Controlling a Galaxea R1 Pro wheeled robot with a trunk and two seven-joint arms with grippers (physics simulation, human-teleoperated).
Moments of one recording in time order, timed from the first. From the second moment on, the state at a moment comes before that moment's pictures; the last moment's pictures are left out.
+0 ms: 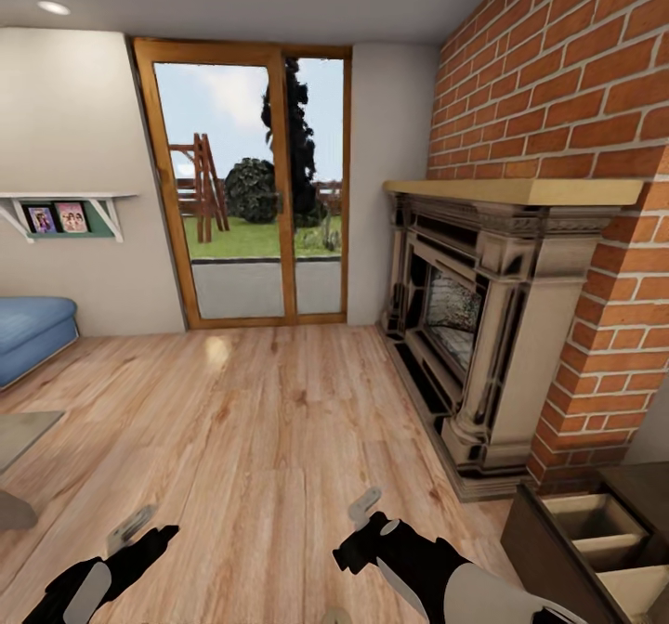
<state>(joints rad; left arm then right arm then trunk) -0.41 0.20 0.31 -0.54 0.51 0.36 -0.09 -0.67 0.14 0.97 -0.28 -0.46 0.22 0.05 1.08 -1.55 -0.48</state>
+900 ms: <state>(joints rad) -0.41 0.19 0.30 -0.58 0.51 0.41 -0.11 -0.67 0.14 0.79 -0.28 -0.46 0.23 0.06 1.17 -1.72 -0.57</state>
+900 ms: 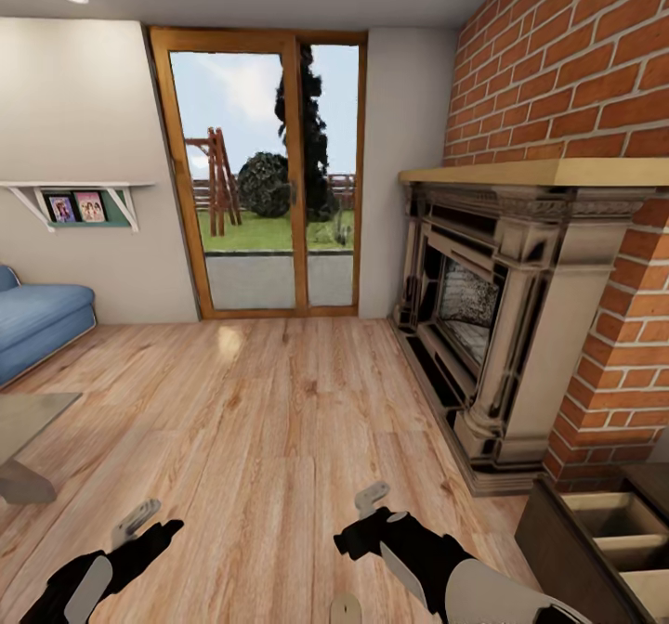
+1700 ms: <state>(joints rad) -0.43 0.18 0.22 -0.89 0.50 0.89 0.00 -0.70 0.15 0.54 -0.25 -0.45 0.51 -0.09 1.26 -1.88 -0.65</state>
